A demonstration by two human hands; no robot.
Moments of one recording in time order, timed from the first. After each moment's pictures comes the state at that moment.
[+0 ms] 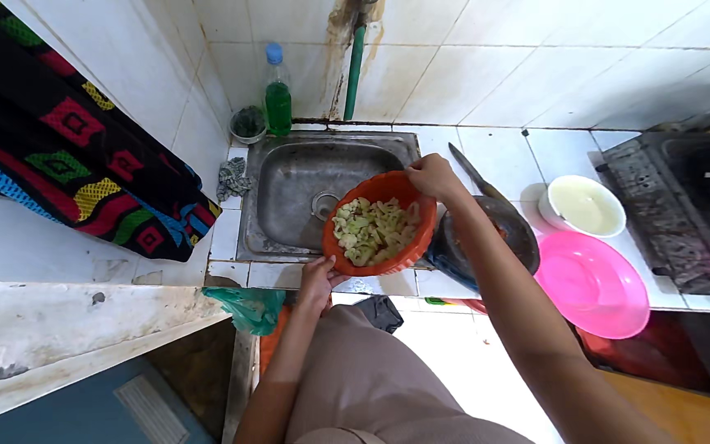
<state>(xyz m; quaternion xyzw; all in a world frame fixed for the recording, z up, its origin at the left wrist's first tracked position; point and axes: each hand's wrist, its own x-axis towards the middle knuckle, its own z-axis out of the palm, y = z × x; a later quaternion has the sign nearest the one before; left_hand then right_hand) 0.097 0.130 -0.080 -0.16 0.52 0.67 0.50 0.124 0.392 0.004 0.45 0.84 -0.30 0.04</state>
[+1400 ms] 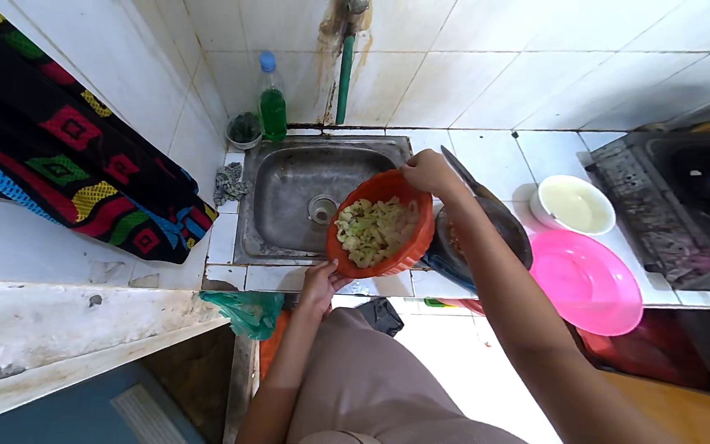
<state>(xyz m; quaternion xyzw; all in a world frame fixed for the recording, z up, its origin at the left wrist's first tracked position) 0.106 0.136 -0.080 -0.17 0.49 0.67 0.53 0.123 0.394 0.018 0.44 0.86 -0.25 0.06</state>
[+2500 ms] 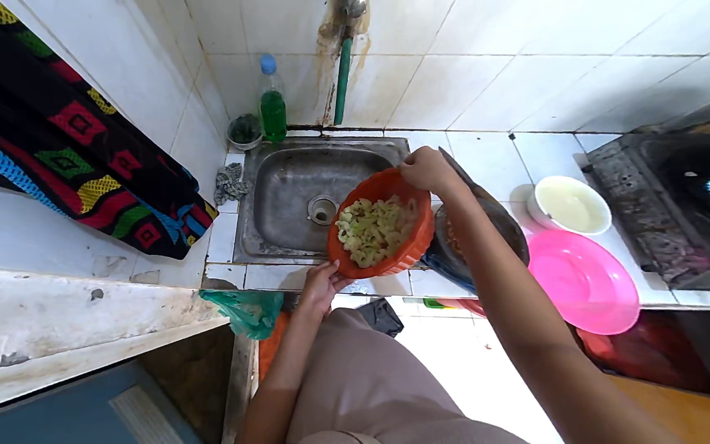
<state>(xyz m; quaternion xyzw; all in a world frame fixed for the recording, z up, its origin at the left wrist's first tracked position) 0.113 0.133 -0.076 -0.16 0.49 0.67 0.54 0.124 0.391 0.027 0.43 0.87 -0.26 0.05</state>
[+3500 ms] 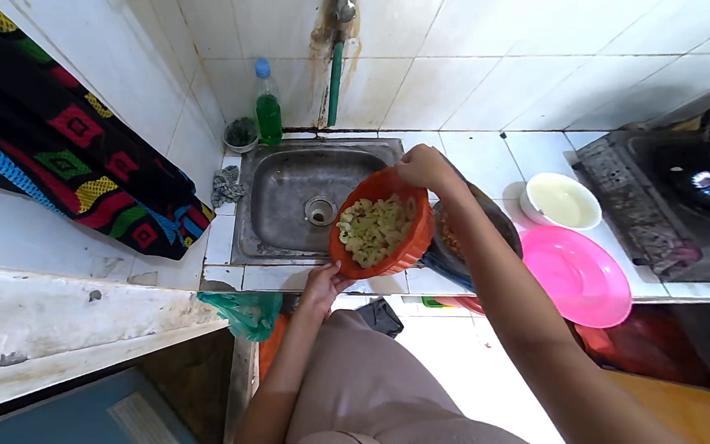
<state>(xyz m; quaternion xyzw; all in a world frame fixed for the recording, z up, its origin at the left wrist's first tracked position) 0.119 0.136 -0.076 -0.16 0.48 0.66 0.55 0.129 0.390 0.034 0.43 0.87 -0.24 0.06</state>
